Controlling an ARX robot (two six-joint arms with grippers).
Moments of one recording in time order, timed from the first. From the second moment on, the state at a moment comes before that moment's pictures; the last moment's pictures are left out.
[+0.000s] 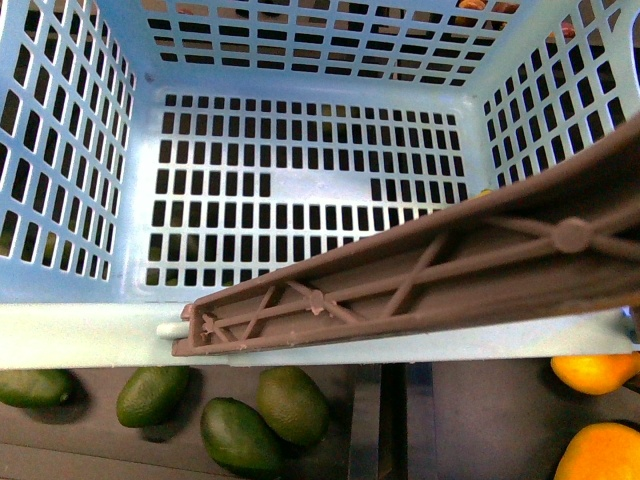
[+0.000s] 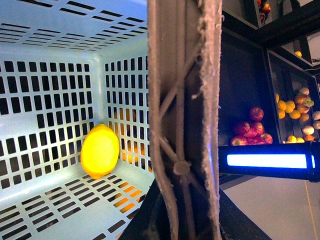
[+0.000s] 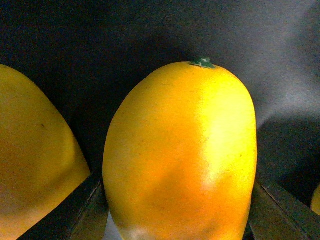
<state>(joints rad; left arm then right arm) -0.71 1.50 1.29 -0.36 0.16 -0.75 -0.19 2.39 0.95 0.18 0.01 0.89</state>
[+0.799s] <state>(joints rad) -0.71 1.50 1.29 -0.36 0.16 -0.75 -0.41 1.43 0.75 0.07 -0.21 0.66</state>
